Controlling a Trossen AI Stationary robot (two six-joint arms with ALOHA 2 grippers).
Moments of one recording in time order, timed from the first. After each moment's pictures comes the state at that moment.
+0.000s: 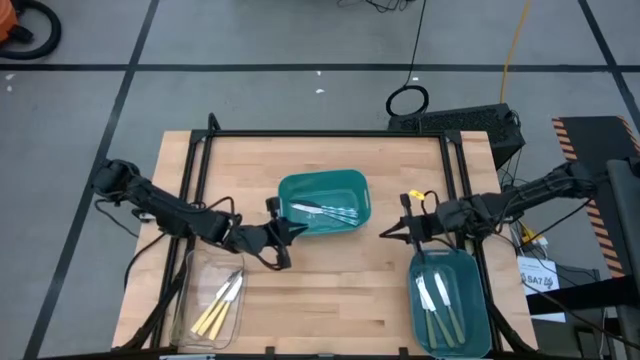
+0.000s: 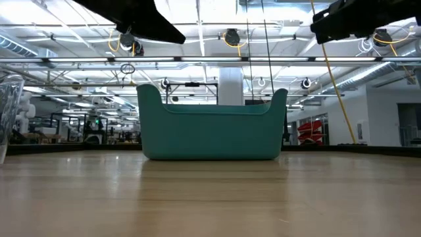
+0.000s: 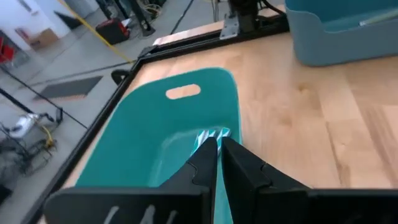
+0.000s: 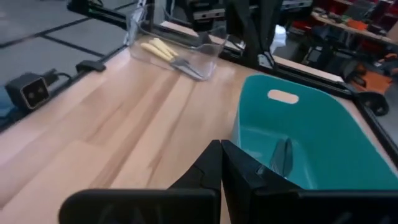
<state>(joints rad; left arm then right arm) -0.36 1.39 0.79 0.15 -0.63 0.08 0.28 0.79 0.43 0.02 0.13 -0.17</state>
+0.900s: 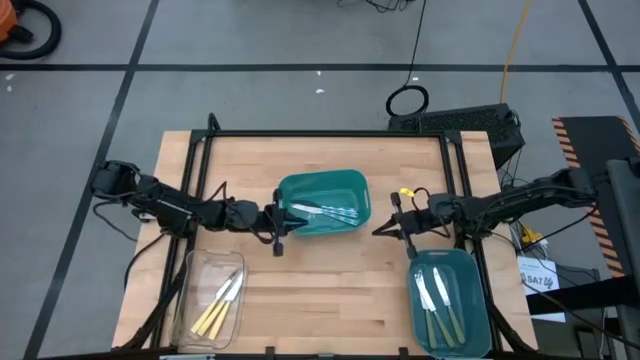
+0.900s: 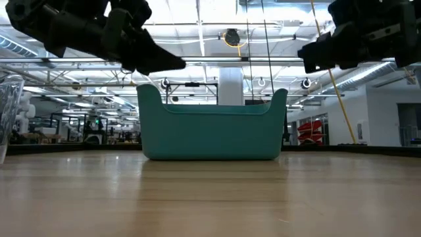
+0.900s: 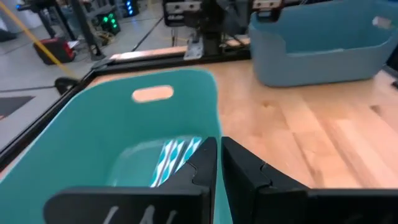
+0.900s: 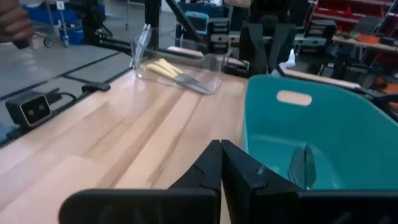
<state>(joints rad) -0.14 1.39 0.49 0.66 -0.17 0.10 0.09 0.94 0.20 0.55 -0.14 -0.14</state>
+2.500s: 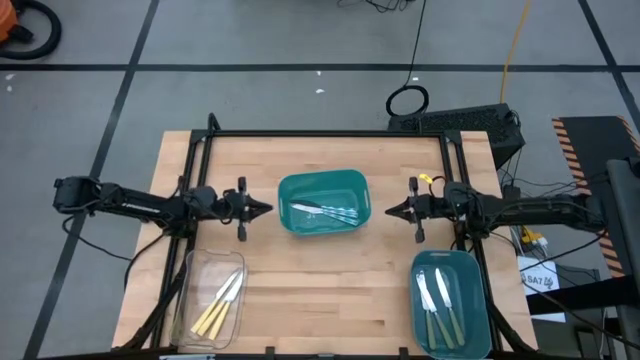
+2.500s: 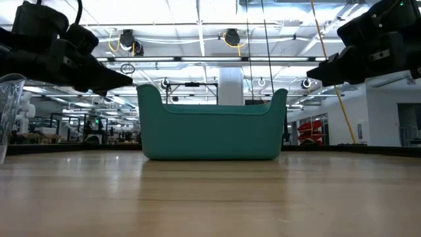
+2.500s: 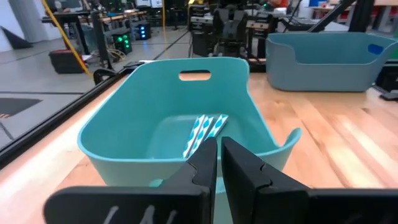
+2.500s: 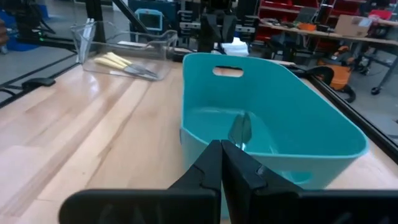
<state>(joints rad) 0.10 0.90 0.02 0.78 0.04 0.05 -0.15 0.58 0.07 0.32 -0.19 -0.14</state>
